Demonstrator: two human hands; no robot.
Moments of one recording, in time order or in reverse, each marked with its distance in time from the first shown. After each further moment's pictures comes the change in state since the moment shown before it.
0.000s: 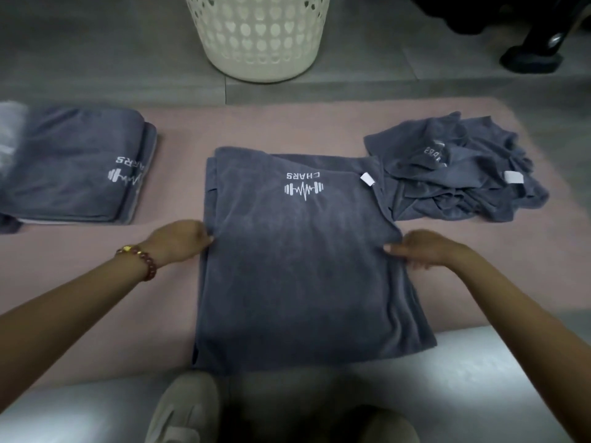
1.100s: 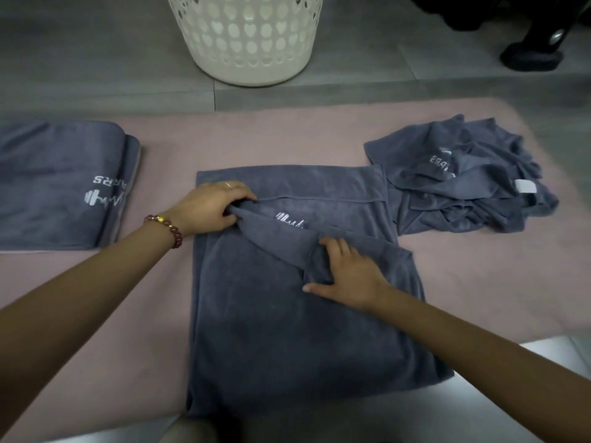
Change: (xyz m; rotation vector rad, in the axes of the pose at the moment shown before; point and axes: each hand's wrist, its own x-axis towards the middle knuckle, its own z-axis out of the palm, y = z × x) left_hand 0.083 0.034 -0.048 0.065 0.328 0.655; right_hand 0.027 -0.086 0.078 -0.266 0.385 -0.435
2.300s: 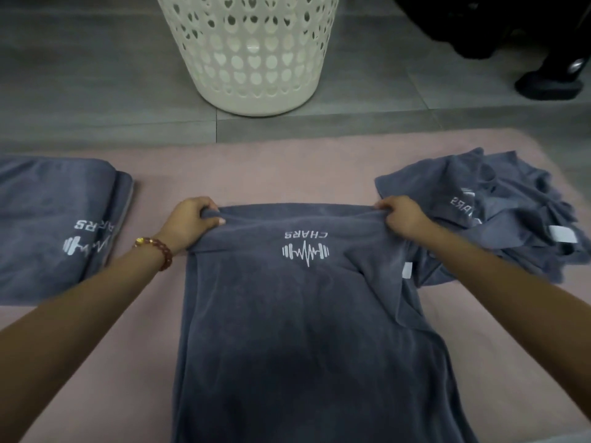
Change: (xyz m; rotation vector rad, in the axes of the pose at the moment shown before) left_hand 0.041 -0.055 0.005 -0.349 0.248 -0.537; right_hand 0.153 0.116 -0.086 0.261 0.137 0.350
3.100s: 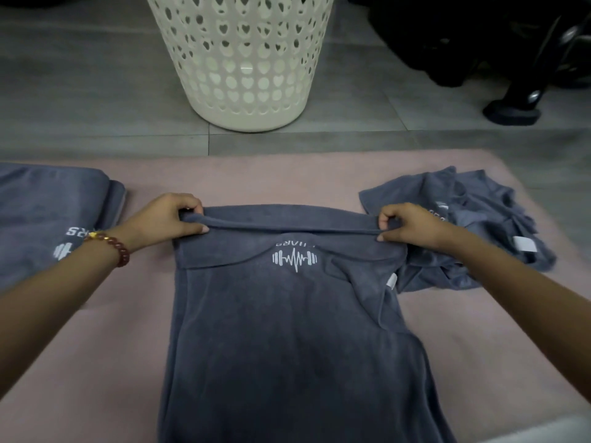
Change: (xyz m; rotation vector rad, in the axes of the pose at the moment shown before) left_hand -0.011 0.015 -0.051 0.007 -0.168 0.227; right_hand -0.037 0.007 -0.060 -0.080 -0.170 -0.359
